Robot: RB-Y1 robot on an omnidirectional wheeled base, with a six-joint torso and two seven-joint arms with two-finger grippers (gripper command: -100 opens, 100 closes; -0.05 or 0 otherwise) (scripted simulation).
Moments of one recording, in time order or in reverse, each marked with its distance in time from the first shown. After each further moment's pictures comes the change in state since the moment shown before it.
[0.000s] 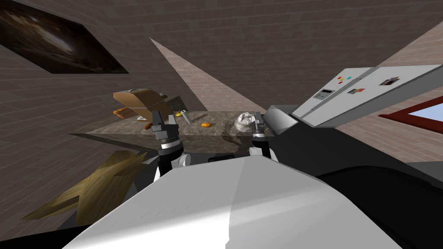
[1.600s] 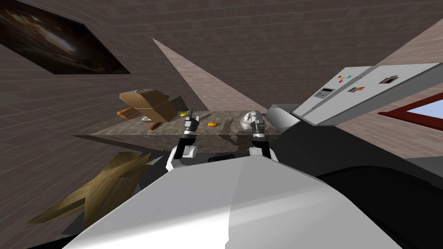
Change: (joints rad) left arm -0.269 0.186 -0.146 0.185 0.038 0.377 0.221; right arm 0.000 0.000 0.000 0.000 0.000 0.000 0.000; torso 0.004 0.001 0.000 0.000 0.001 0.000
